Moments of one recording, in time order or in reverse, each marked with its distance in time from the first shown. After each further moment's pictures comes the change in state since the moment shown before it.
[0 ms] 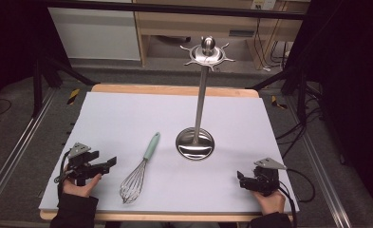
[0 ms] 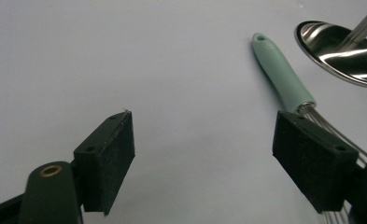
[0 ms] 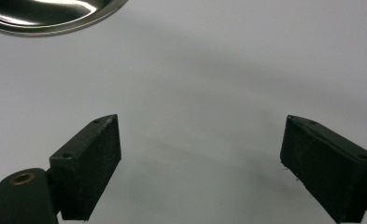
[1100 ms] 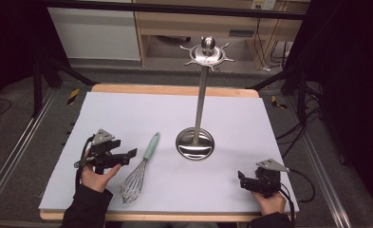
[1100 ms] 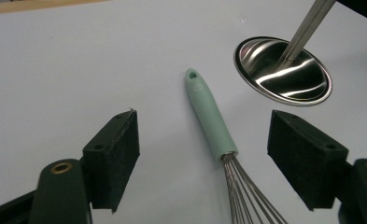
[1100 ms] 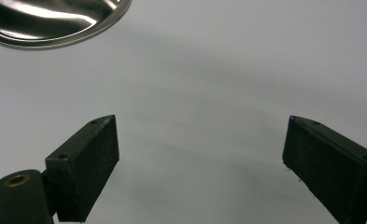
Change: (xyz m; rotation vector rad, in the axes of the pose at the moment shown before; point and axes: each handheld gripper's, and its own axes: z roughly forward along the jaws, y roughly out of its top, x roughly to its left) left arm -0.057 0.054 0.017 0.019 -0.084 0.130; right arm 0.002 -0.001 -0.008 -0.026 -0.020 0.036
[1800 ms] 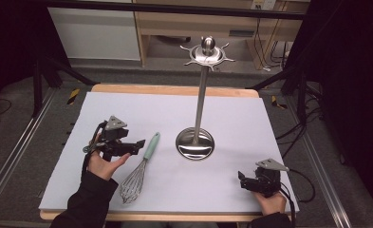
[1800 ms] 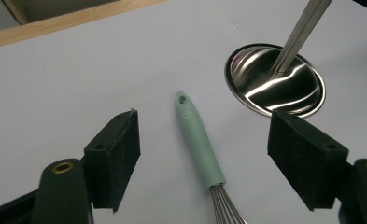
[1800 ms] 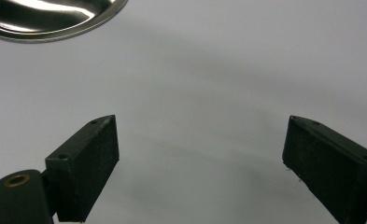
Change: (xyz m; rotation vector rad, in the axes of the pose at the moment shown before) left arm -0.017 0.045 0.008 0.068 0.014 0.076; right arm -0.002 0.000 0.002 0.018 0.004 -0.012
